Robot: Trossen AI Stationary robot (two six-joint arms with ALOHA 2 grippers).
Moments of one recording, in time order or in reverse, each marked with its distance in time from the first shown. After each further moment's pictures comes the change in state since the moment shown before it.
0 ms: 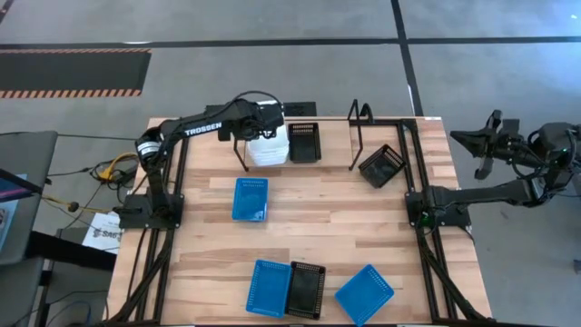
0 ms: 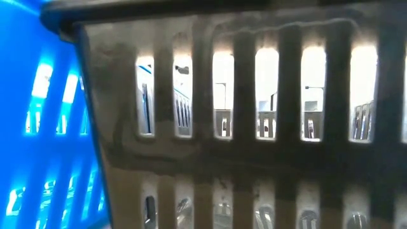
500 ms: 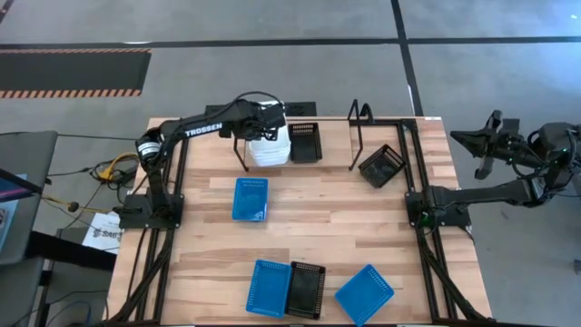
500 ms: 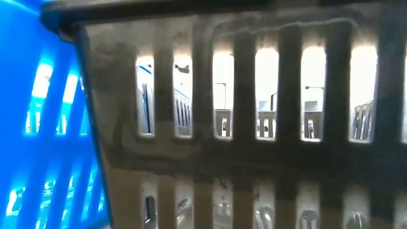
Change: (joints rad) left arm -0.014 0.002 0.024 0.002 -0.021 0.133; right arm 0.000 0.000 0.000 0.000 0.000 0.023
